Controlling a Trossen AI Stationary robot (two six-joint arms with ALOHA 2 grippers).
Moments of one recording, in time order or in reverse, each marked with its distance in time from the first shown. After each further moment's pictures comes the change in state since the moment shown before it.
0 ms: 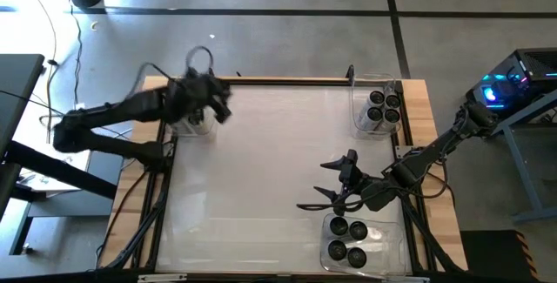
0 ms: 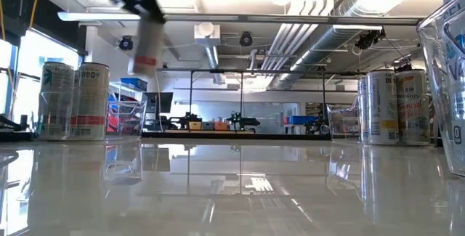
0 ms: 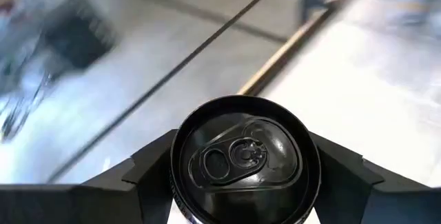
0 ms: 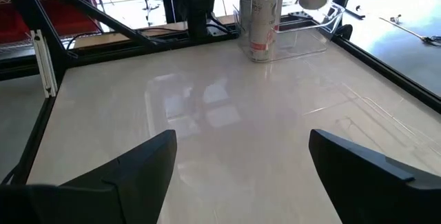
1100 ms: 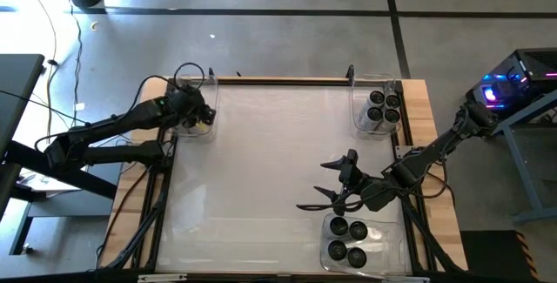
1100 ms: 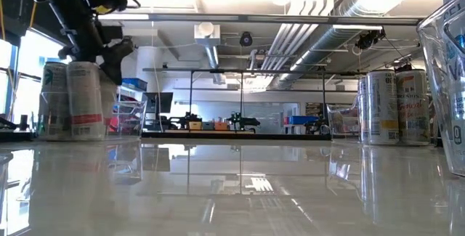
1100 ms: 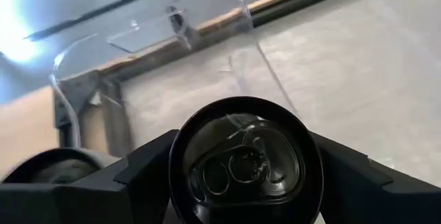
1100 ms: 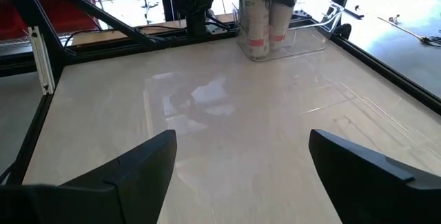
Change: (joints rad) left arm 0.282 -0.138 -0.413 -0.073 0.058 -0.384; right arm 0.000 0.000 0.000 -0.010 0.001 0.000
